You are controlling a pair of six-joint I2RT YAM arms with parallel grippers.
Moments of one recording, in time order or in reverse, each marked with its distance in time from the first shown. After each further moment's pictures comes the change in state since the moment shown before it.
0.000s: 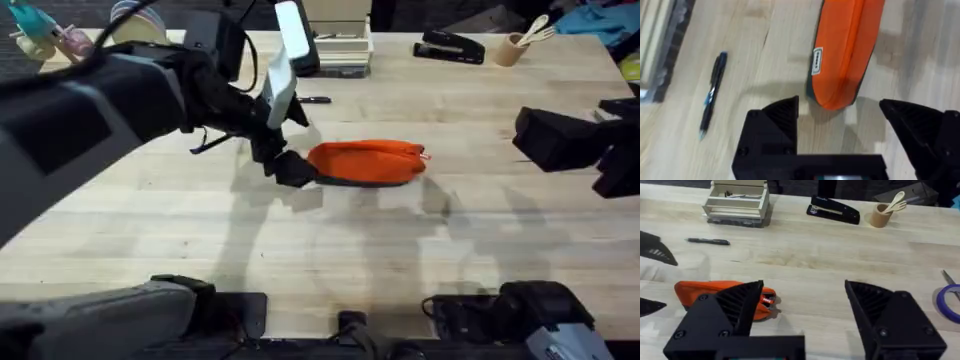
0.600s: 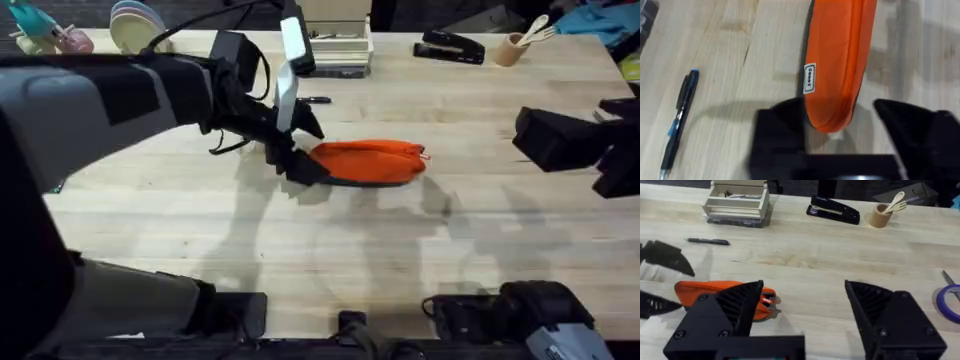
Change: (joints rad) left arm 0.000 0.175 0.000 0.080 0.170 -0.001; right arm 0.000 0.000 0.000 0.000 0.000 0.000
